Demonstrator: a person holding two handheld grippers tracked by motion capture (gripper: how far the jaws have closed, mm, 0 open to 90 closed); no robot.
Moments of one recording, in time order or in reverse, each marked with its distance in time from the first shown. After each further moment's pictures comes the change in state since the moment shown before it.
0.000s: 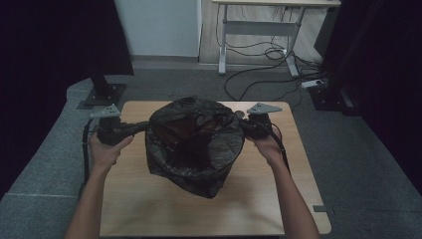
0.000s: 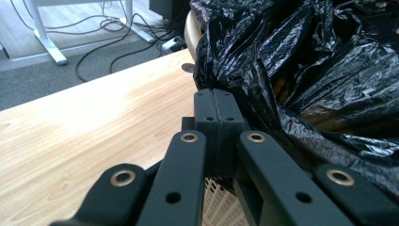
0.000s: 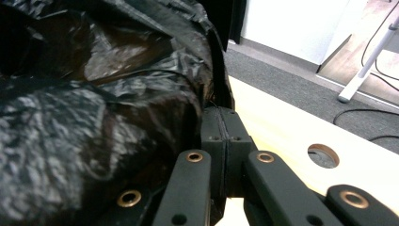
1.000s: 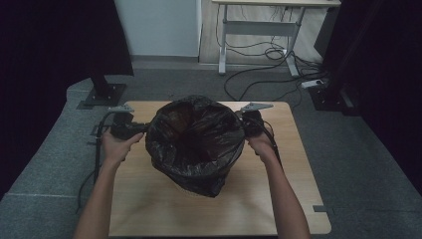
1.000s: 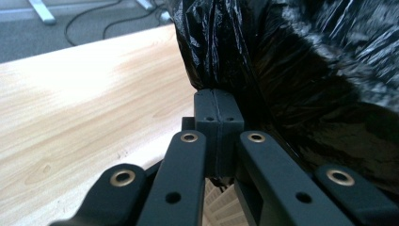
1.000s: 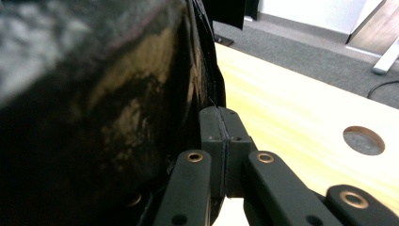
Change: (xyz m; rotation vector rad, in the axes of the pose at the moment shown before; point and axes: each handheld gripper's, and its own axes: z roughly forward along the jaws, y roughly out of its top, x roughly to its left) left arm 0.021 -0.004 0.044 0.127 -0.008 -0.094; right arm -0.011 -0.008 0.036 0.076 0.074 0.090
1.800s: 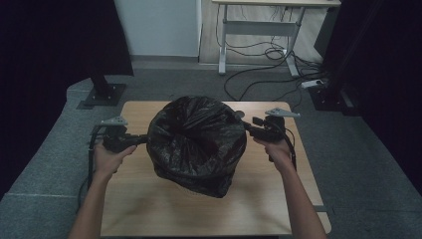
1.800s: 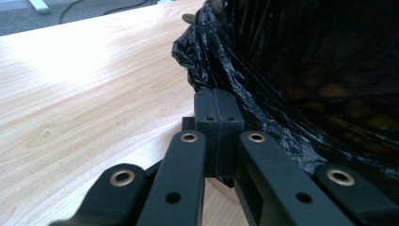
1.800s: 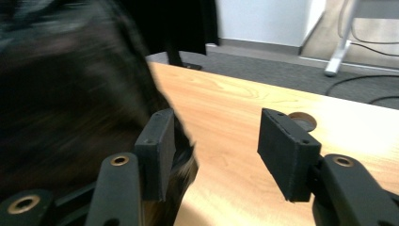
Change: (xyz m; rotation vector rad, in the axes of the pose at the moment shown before) left arm -0.005 -0.036 -0.021 0.014 -0.017 0.031; right arm -0.015 -0.026 -0.063 -0.132 -0.113 0.120
